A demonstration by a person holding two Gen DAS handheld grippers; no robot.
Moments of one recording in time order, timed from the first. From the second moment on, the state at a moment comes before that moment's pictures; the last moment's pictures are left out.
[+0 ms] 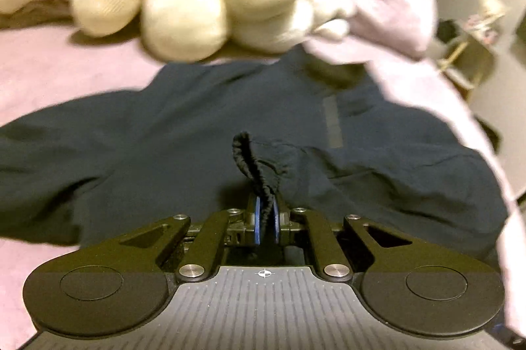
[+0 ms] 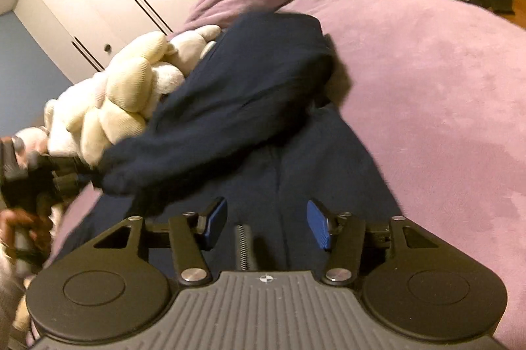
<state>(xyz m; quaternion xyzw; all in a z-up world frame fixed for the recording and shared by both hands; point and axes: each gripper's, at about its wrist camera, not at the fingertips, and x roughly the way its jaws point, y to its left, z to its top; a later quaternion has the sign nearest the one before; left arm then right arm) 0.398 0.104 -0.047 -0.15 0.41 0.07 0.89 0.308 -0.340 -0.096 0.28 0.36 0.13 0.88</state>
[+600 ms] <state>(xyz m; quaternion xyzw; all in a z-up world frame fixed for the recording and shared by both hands) 0.429 0.115 0.018 -0.17 0.31 0.05 0.93 0.402 -0.320 -0.087 0.41 0.32 0.14 0.84</state>
